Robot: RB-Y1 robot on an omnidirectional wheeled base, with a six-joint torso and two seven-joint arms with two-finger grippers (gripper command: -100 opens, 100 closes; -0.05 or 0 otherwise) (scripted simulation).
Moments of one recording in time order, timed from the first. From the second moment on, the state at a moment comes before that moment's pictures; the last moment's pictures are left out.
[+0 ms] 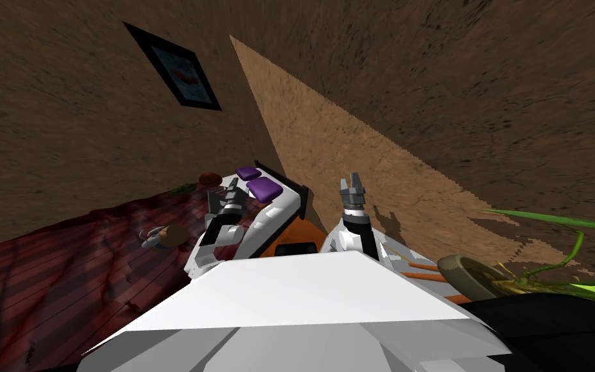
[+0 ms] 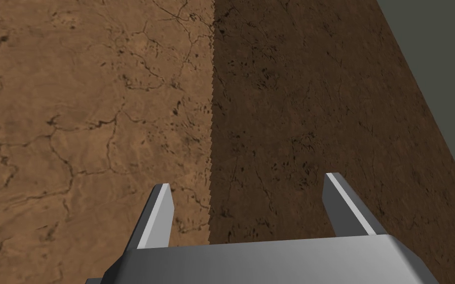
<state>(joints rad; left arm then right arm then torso) 0.30 0.18 0.10 -2.15 0.16 0.00 0.09 0.50 -0.04 0.02 -2.31 0.12 -0.46 -0.03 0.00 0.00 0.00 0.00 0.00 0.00</state>
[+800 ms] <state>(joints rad) 0.27 0.19 0.20 -2.03 0.15 0.22 0.14 0.50 -0.04 0.02 -2.31 0.12 -0.46 -0.03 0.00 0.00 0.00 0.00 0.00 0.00</state>
